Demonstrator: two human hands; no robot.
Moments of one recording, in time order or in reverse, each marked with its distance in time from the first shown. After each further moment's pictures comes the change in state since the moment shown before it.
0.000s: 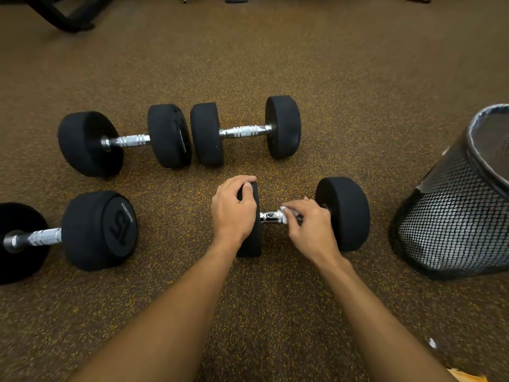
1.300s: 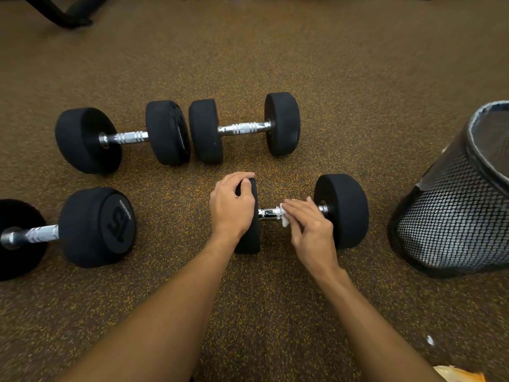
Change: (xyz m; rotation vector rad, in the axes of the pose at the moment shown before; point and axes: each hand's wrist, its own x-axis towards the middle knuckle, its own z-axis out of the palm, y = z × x) left_hand 0.002 0.001 0.000 -0.016 -0.013 -0.023; right_hand -0.023 0.022 0.018 0.047 0.170 -0.157
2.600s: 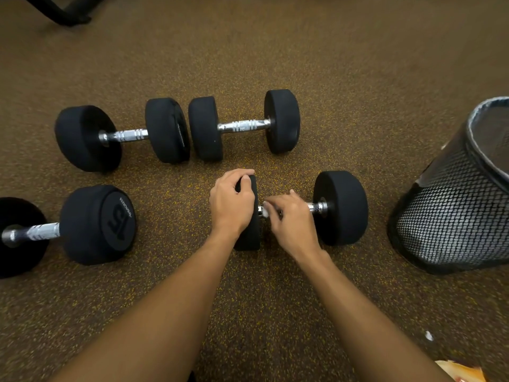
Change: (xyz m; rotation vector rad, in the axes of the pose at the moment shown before) left_hand 0.002 -0.002 0.002 -0.012 0.007 0.011; right_hand 0.027 -0.025 0.022 -0.100 -0.192 0.068
